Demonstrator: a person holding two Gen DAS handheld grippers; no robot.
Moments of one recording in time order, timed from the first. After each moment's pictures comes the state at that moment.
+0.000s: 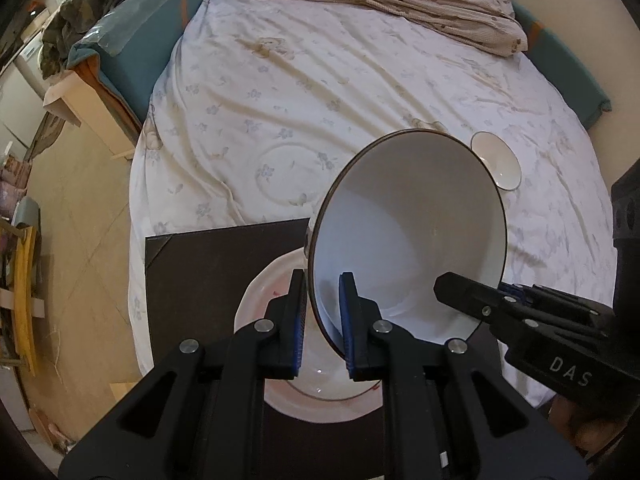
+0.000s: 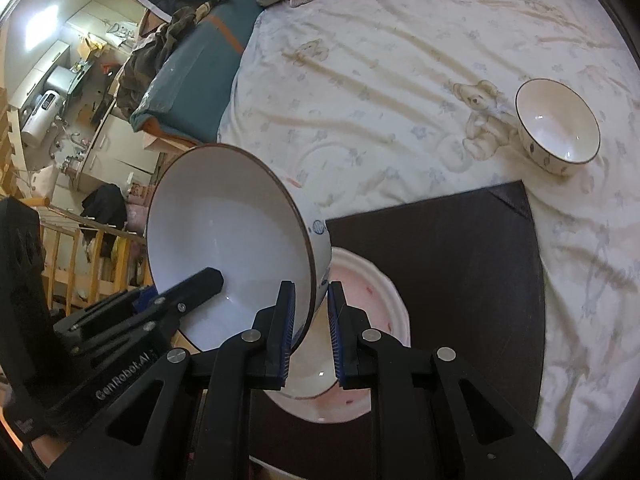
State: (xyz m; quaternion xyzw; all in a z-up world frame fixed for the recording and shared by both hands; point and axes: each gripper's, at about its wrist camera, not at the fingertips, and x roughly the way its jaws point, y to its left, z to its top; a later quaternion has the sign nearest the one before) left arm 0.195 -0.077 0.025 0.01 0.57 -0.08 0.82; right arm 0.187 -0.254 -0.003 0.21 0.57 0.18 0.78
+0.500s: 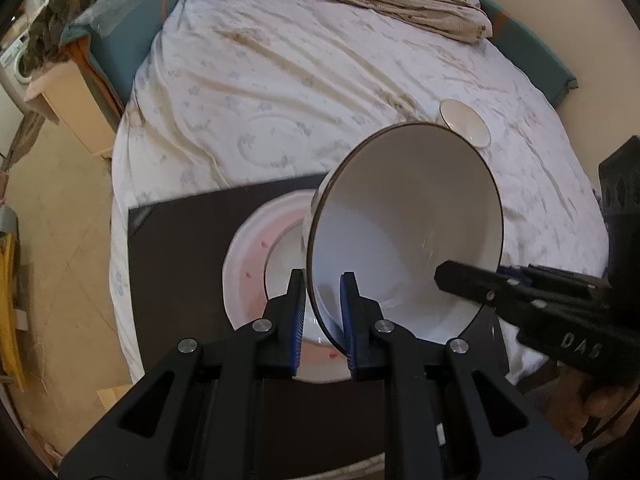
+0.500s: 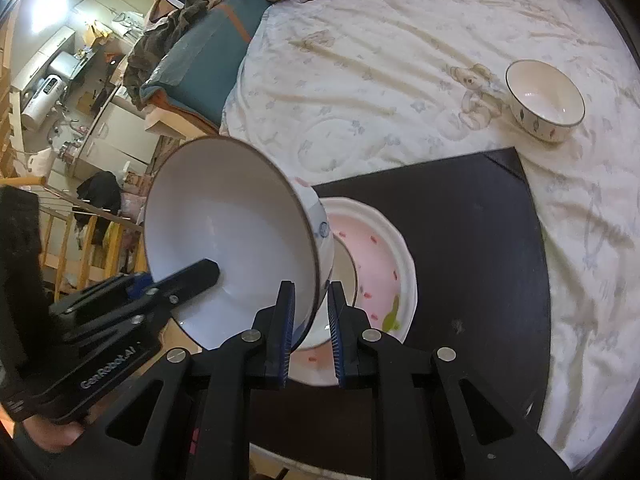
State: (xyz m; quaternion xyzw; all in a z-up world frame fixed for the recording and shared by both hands) left arm 0.139 -0.055 0.005 -0.01 0.57 -0.14 0.81; right arm 0.129 -0.238 -0.008 0.19 0.56 0.18 0.79
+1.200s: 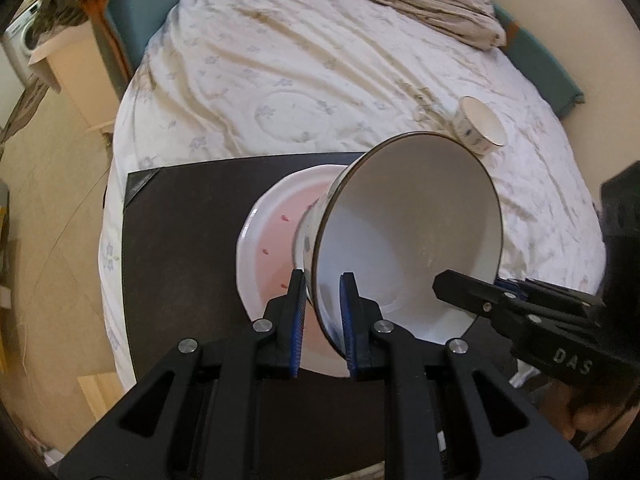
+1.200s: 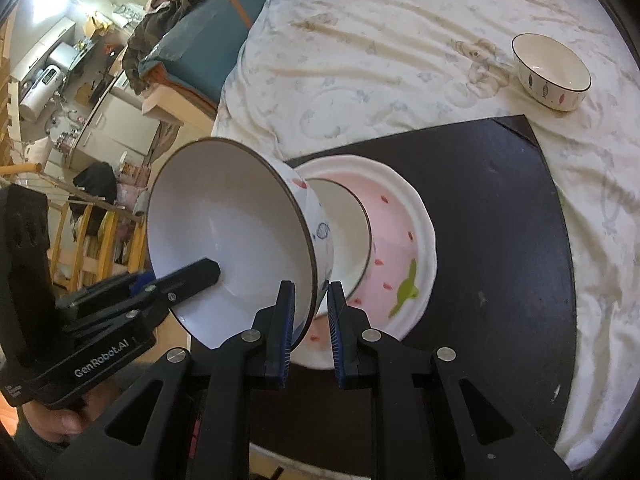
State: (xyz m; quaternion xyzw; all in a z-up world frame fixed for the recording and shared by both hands) left arm 0.137 -0.027 -0.031 -0.04 0.57 -0.13 0.81; right arm 0.107 -0.213 -0.041 0.18 0.56 0.17 0.79
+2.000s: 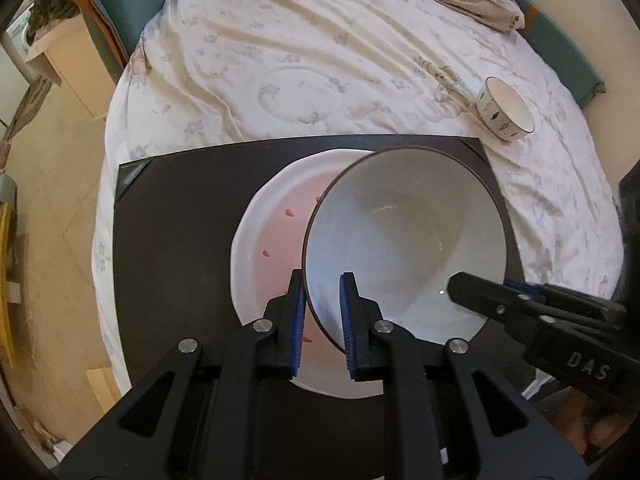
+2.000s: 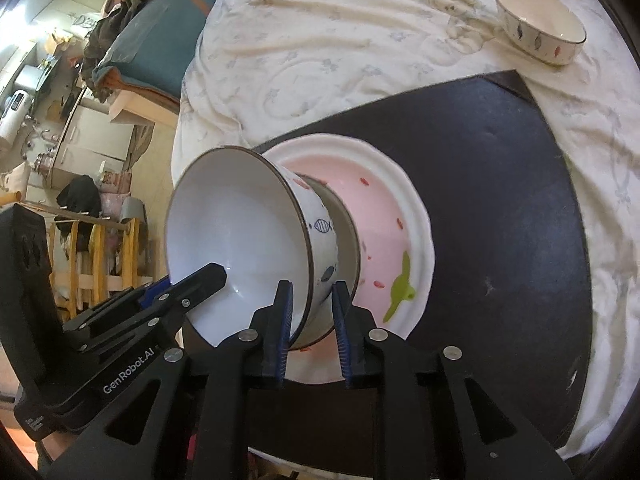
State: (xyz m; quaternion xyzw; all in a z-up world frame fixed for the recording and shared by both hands) left arm 0.155 -0.041 -0.060 -0.02 0.60 -0.11 0.79; right arm 0.130 -0.217 -0.070 0.21 0.61 0.13 0.75
